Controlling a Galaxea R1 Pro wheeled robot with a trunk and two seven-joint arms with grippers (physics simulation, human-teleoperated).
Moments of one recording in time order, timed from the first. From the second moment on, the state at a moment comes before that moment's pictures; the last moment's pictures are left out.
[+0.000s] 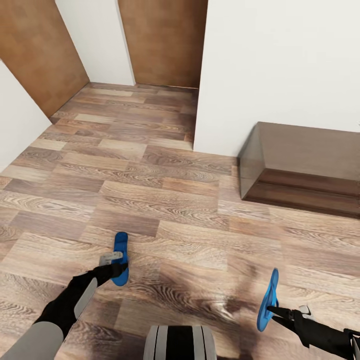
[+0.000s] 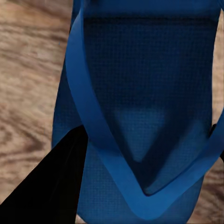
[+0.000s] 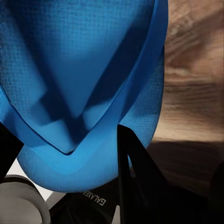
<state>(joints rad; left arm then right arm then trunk) -0.58 0.15 -0.07 -0.73 0.33 0.36 -0.09 -0.33 -0.29 -0.63 -0.75 0.15 0.93 1.31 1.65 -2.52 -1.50</state>
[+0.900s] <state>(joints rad) -0.56 0.34 -0.01 -0.33 0.39 0.23 -0.72 -0.33 -0.29 -0.63 -0.75 0.15 0.93 1.31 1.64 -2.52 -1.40</state>
